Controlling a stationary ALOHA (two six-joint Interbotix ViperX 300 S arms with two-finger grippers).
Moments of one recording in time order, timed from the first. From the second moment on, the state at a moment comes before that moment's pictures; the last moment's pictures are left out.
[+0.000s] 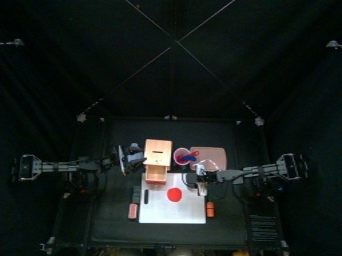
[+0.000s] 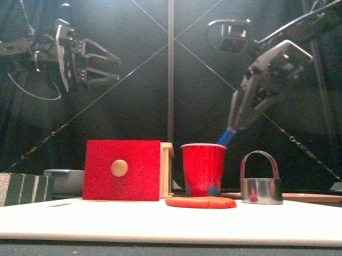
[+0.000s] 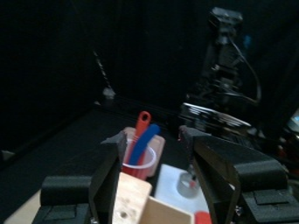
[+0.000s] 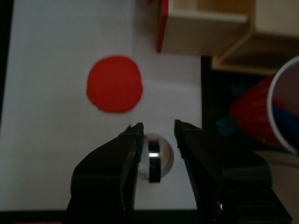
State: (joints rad) left arm 0.27 -0.56 1.15 -0.10 -0.72 -0.13; right arm 0.01 -0.27 0.76 -0.11 0.33 0.03
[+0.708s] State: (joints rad) left arm 0.62 -0.12 0.60 0.19 -0.03 -0.12; right arm 0.15 0.13 0.46 -0.10 0.13 0.03
